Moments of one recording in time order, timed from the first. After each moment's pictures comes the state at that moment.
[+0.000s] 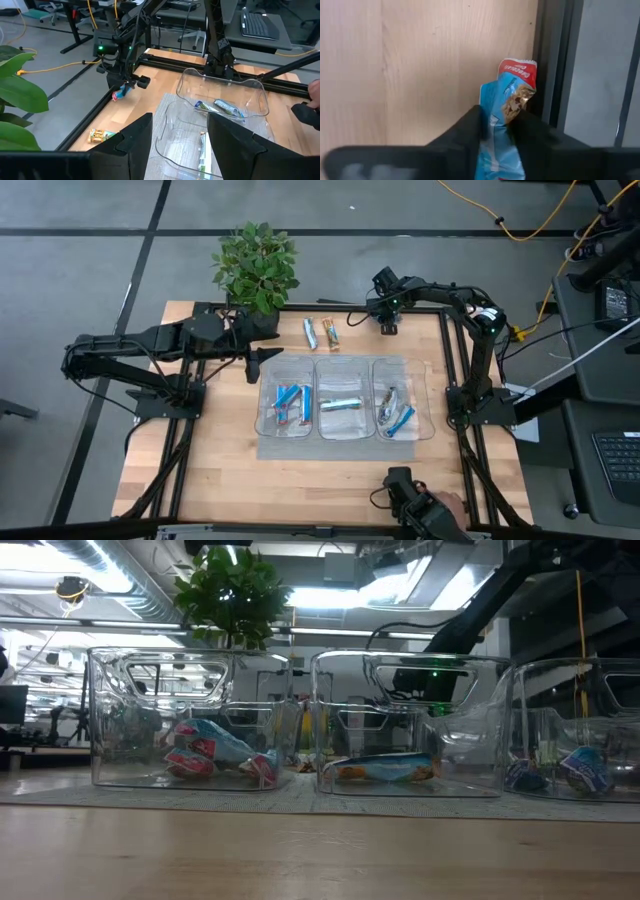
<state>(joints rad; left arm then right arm) 0.07 0.95 1.05 -0.42 -0.25 -0.14 -0.91 1.98 1.29 -0.56 -0.05 -0.98</state>
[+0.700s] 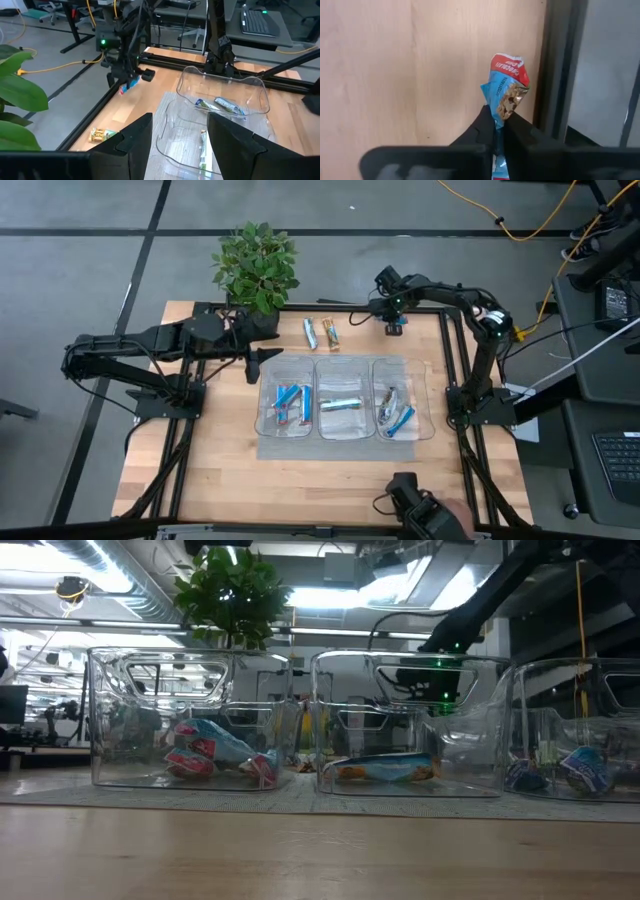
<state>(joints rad) 0.07 0.95 1.05 -0.43 -0.24 -0.13 -0.90 1.92 1.29 -0.67 -0.02 -0.95</state>
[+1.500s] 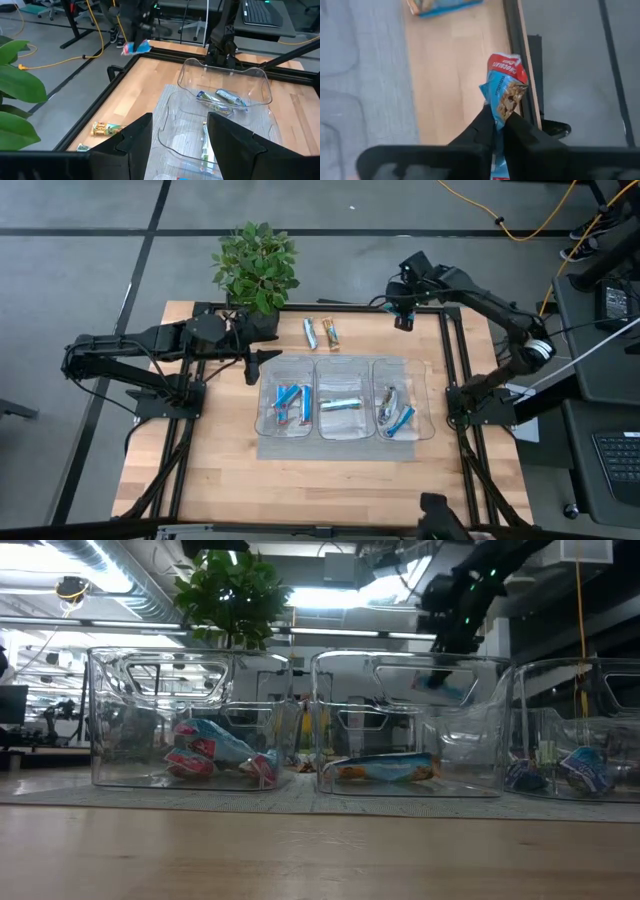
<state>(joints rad) 0.07 0.95 1.05 -0.47 -0.24 -0.12 -0.86 1.51 1.29 -0.85 -0.16 -0.71</state>
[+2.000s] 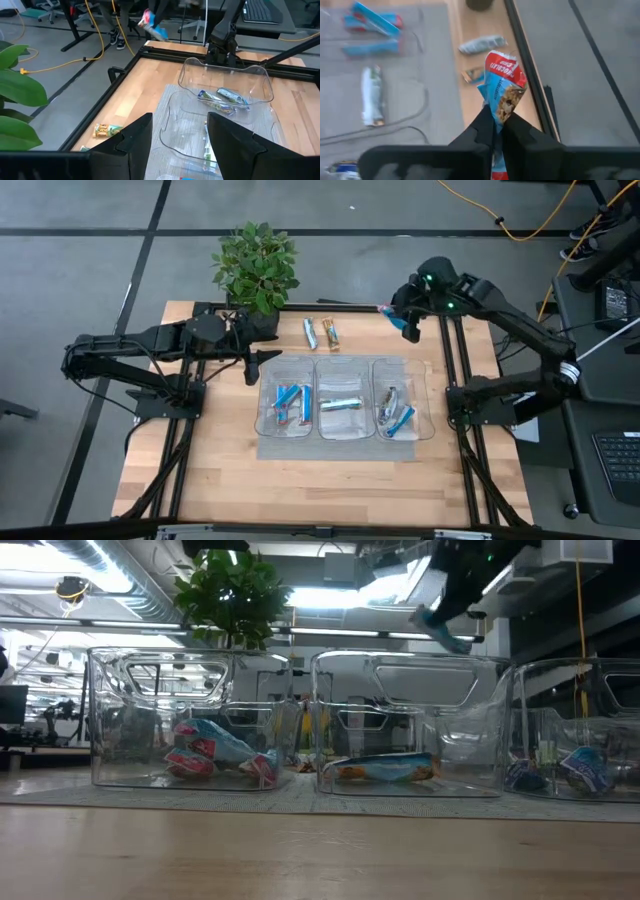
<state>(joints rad) 0.07 0.95 1.05 -0.47 -0.24 -0.09 -0.70 1.24 1.29 -0.87 -0.26 -0.47</state>
